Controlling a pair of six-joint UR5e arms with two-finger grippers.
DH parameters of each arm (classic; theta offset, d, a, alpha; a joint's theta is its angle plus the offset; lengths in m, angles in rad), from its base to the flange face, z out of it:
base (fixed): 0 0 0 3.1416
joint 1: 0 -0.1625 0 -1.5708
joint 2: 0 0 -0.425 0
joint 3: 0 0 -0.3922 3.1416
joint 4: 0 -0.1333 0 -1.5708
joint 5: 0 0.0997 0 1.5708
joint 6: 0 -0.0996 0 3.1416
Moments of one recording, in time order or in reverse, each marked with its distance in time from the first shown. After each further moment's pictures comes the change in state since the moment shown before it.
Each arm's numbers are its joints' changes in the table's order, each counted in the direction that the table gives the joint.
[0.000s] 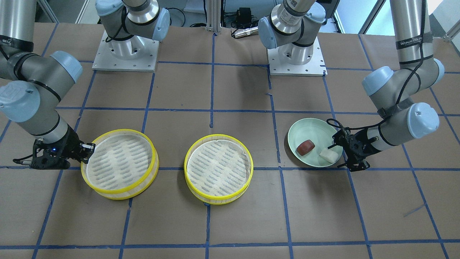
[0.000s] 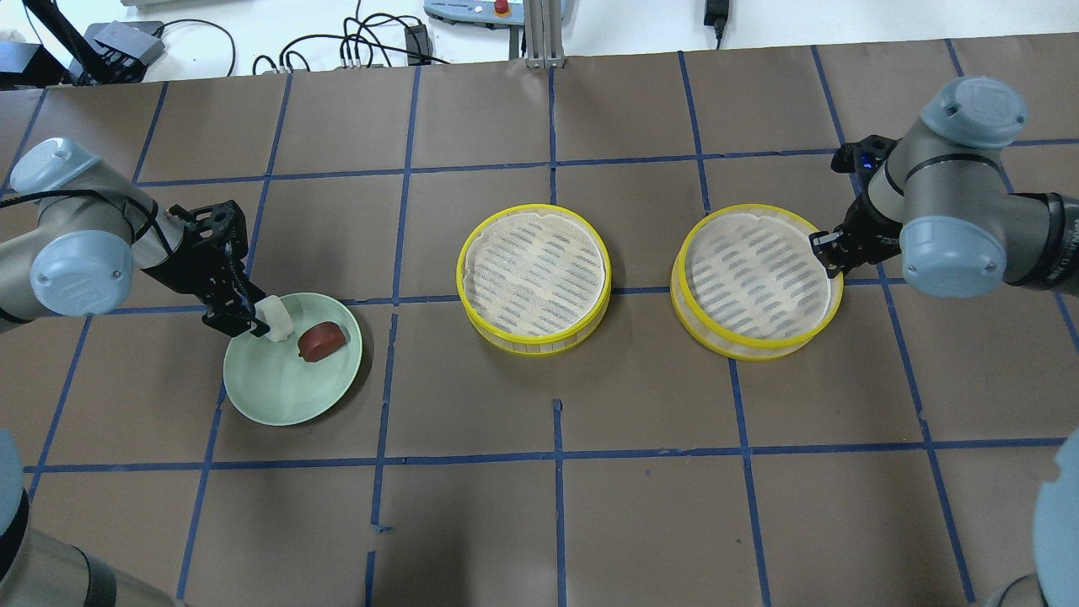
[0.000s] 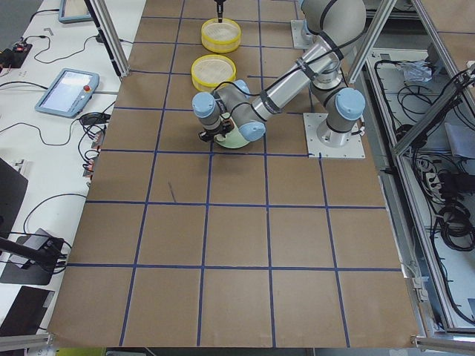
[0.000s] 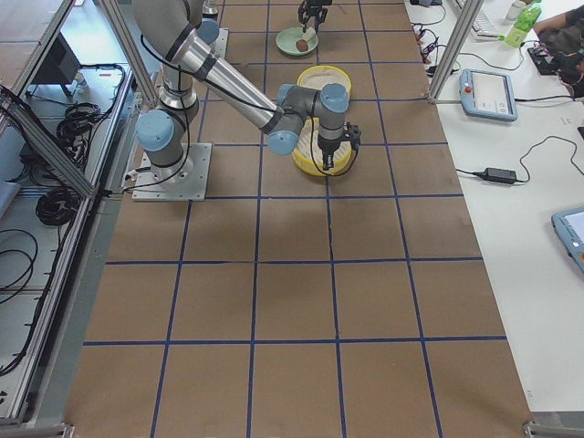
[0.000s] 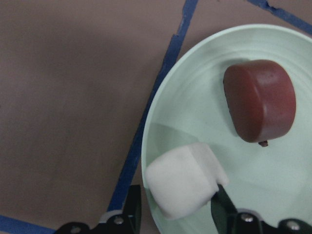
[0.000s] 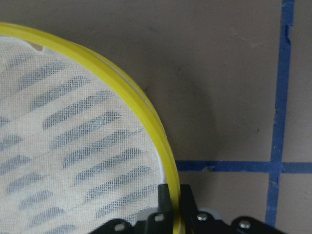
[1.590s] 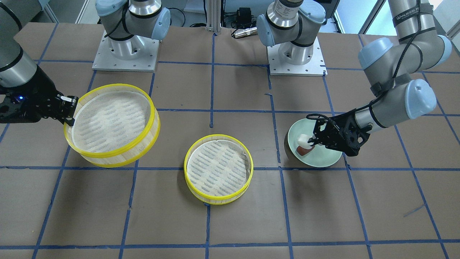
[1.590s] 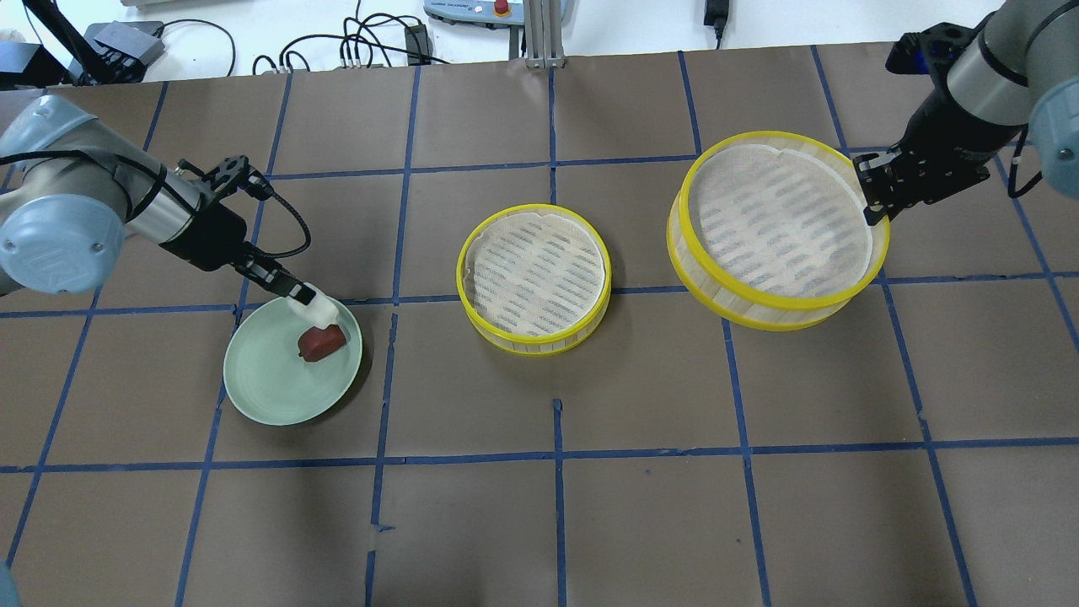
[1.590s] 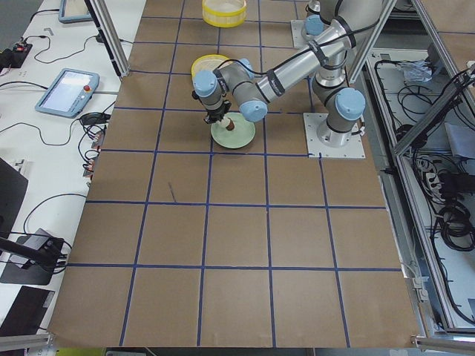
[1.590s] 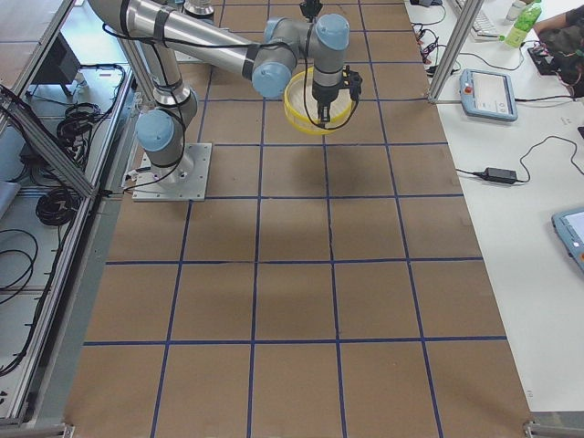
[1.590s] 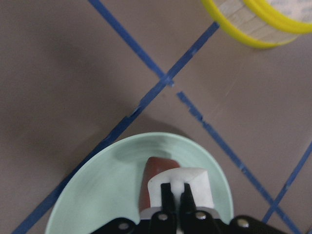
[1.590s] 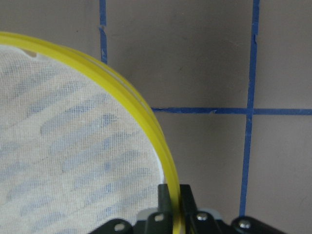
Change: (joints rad) left arm 0.116 0.147 0.023 0.236 -0.255 0.636; right arm -0.026 -0.246 -0.224 -0.492 0.046 -0.032
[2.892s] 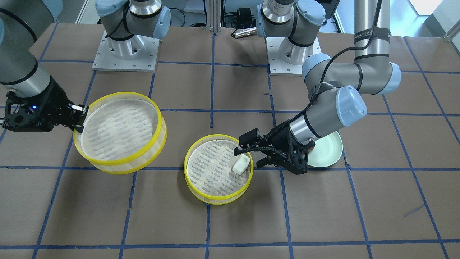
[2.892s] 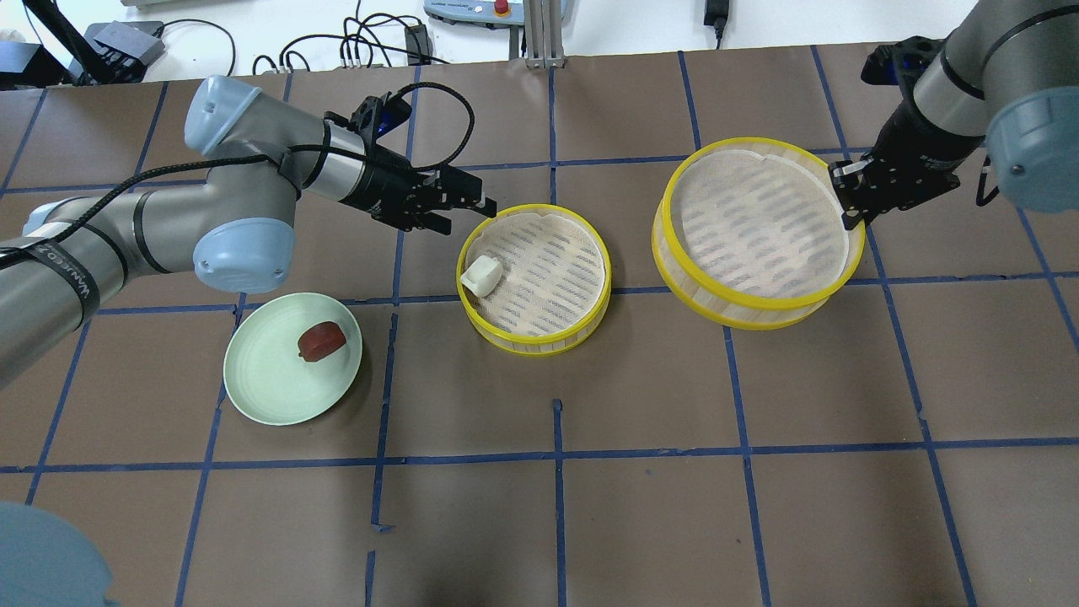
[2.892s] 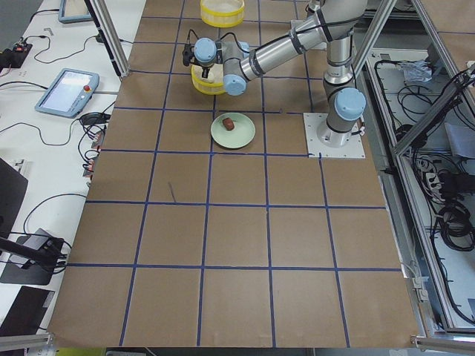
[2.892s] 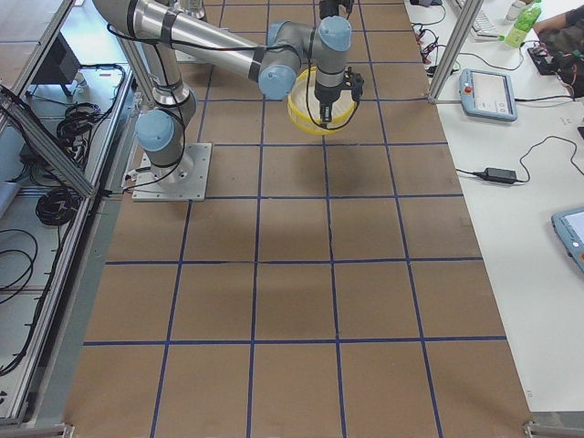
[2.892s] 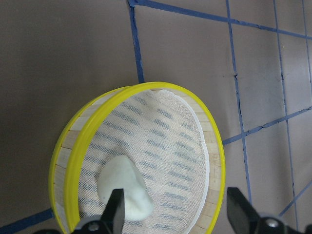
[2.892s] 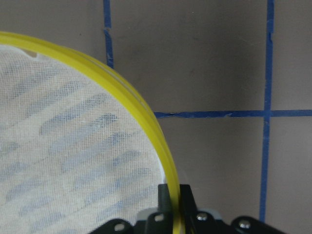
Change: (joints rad) left arm 0.271 -0.099 0.029 -0.421 -0.246 0.854; right arm -0.069 0.025 0.030 0.050 -0.009 -0.104
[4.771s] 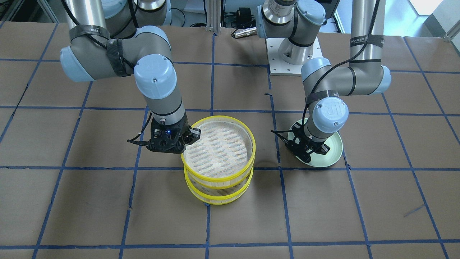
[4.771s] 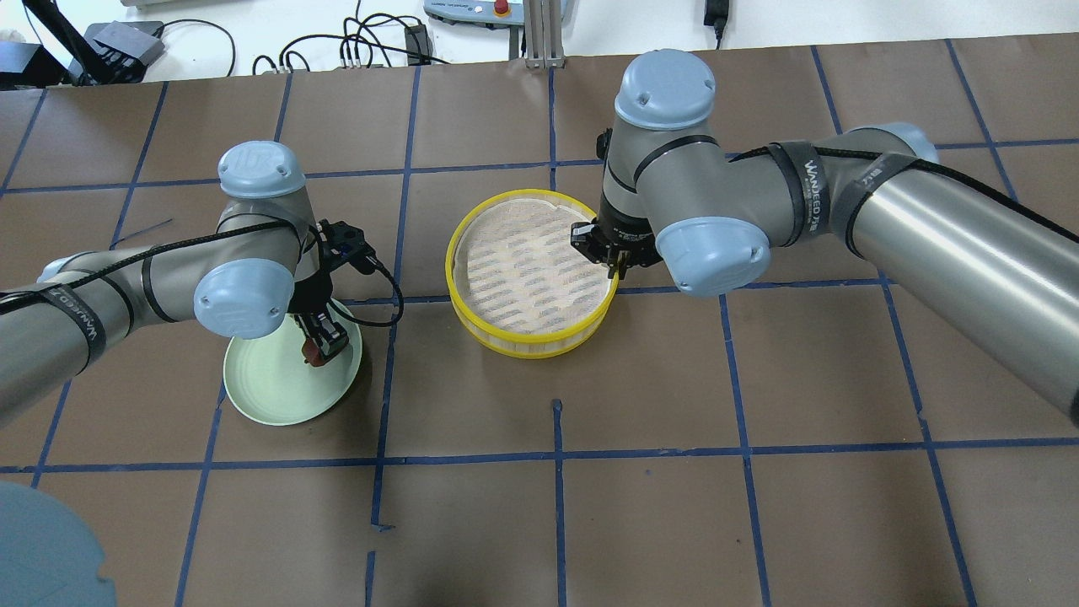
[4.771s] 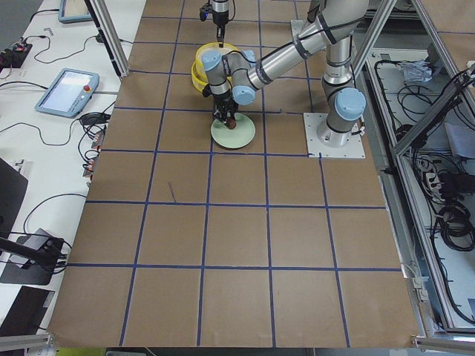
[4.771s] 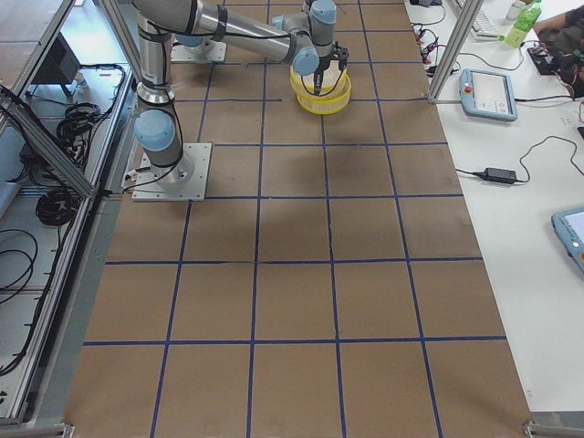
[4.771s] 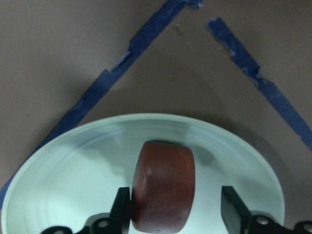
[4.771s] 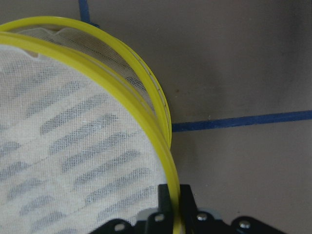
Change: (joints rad) left arm -0.030 -0.007 -0.128 0.150 0.858 -0.699; right arm -0.443 0.233 -0.006 0.267 0.009 -0.524
